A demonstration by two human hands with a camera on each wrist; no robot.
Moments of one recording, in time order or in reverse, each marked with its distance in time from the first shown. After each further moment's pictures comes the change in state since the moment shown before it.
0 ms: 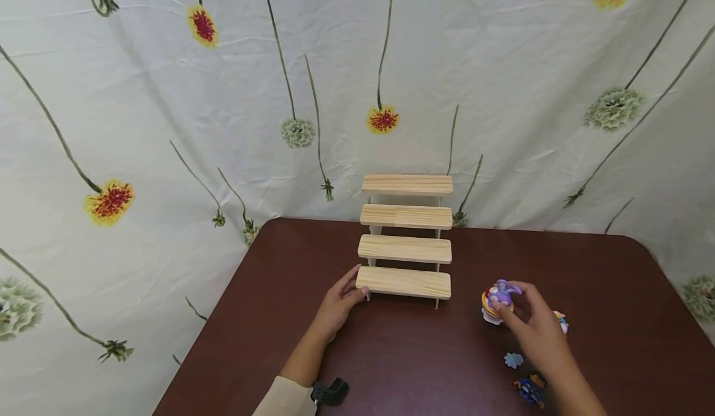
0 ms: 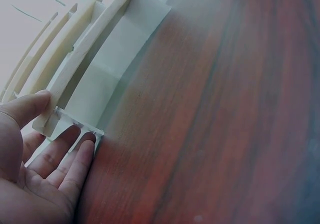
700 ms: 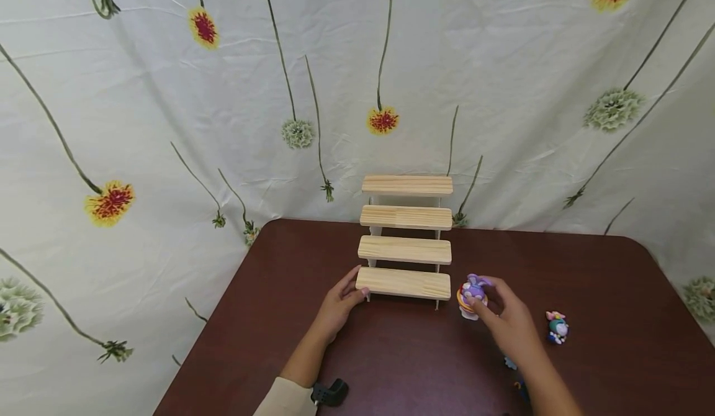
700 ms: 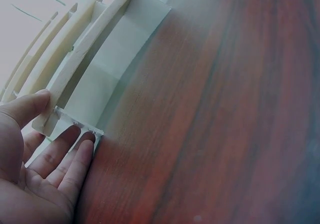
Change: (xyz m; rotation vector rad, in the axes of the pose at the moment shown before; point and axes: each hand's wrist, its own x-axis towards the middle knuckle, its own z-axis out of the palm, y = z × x) left_hand 0.002 0.000 -0.001 0.006 -0.006 -0.004; right_hand 0.009 -0.018 0.028 0.026 -0.066 0.005
